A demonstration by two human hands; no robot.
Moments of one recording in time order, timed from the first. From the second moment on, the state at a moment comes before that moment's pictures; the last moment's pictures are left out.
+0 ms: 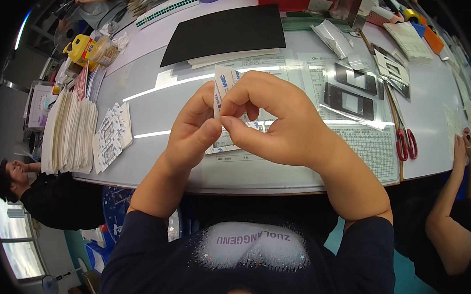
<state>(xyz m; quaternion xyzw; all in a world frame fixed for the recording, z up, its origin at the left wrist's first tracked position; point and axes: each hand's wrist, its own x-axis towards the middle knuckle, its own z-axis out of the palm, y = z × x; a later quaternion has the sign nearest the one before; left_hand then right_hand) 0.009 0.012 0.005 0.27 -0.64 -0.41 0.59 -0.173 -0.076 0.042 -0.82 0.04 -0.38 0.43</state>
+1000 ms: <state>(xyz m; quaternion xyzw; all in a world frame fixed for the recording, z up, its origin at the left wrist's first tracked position) 0.048 0.103 0.008 0.45 -0.47 -0.35 0.67 -0.165 -0.121 0.013 -0.37 -0.11 -0.31 0.87</state>
